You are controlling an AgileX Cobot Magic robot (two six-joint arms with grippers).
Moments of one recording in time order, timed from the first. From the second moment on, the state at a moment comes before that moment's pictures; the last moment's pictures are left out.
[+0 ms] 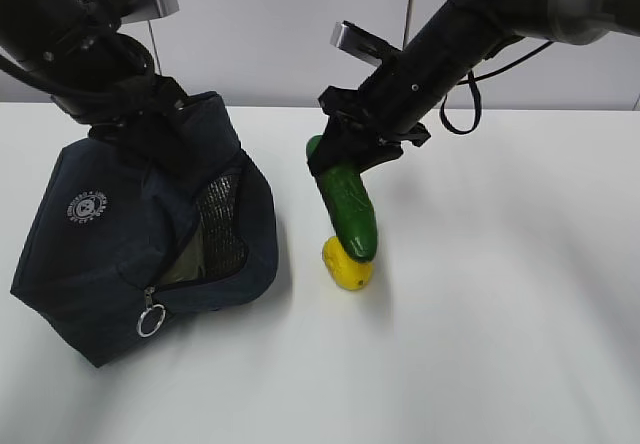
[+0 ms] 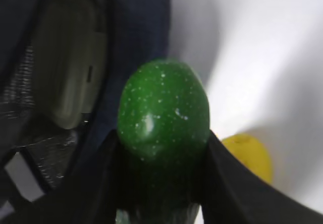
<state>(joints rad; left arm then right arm) -0.33 1.76 -1.43 -0.47 1.08 0.37 0.25 2.26 -1.94 0.72 1.20 -0.38</state>
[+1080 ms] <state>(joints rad) -0.33 1.75 -1.43 -0.47 1.08 0.37 0.33 2.38 -1.94 1.19 1.21 -0.65</state>
